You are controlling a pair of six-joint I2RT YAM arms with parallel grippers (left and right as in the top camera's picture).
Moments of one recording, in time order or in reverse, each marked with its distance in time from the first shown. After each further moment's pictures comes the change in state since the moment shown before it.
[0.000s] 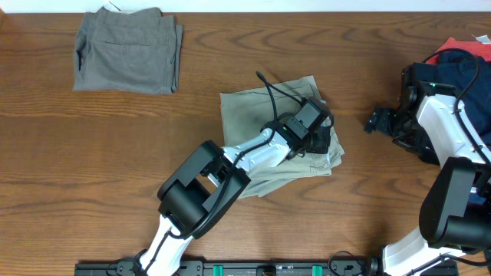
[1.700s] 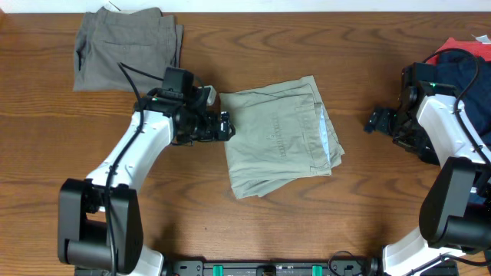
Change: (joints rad) left arm 0.649 -0.456 -0.251 -0.589 0.220 0.509; right arm 0.000 0.000 0.000 0.000 0.000 0.000
